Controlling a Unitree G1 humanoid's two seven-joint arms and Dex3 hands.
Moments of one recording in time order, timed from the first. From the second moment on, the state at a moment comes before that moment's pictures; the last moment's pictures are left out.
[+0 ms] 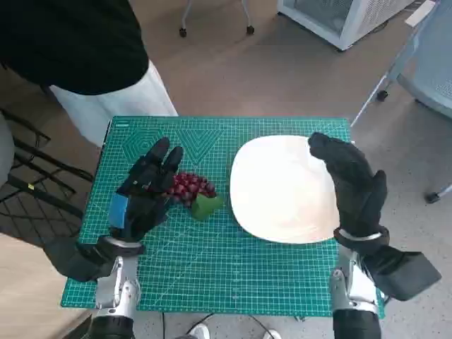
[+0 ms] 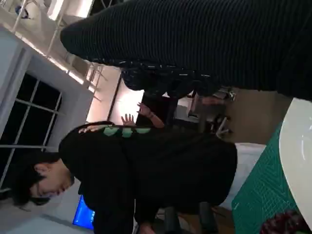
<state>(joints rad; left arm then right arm) -0.27 0.08 0.21 0.38 -0.43 -0.43 -0.55 -0.46 -0.08 -0.15 0.51 0.33 -0.75 0.48</state>
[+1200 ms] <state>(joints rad) -0.29 0.07 0.20 0.39 -0.43 -0.44 -0.55 -0.48 -0.08 -0.15 0.54 0.32 -0.77 0.48</state>
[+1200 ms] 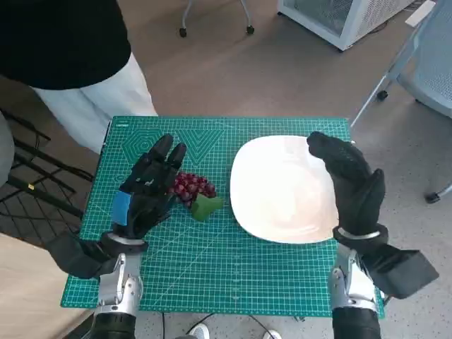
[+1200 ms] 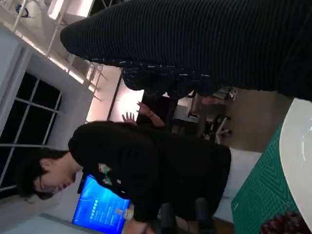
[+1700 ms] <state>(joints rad) -0.29 0.07 0.19 0.39 -0.42 -0.45 -0.55 -0.48 -0.08 -0.15 0.55 0.32 -0.78 0.50</state>
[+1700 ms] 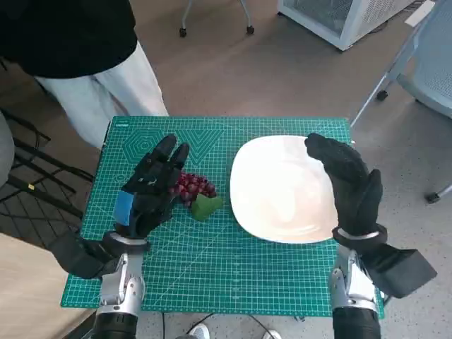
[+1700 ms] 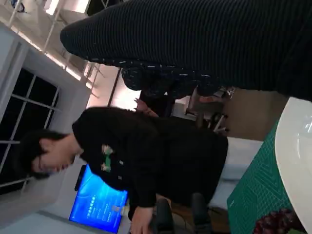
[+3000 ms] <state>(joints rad) -0.28 0.40 -0.05 -0.17 0.63 0.16 -0.38 -0.47 -0.08 -0.15 0.53 0.31 -0.77 0.50</state>
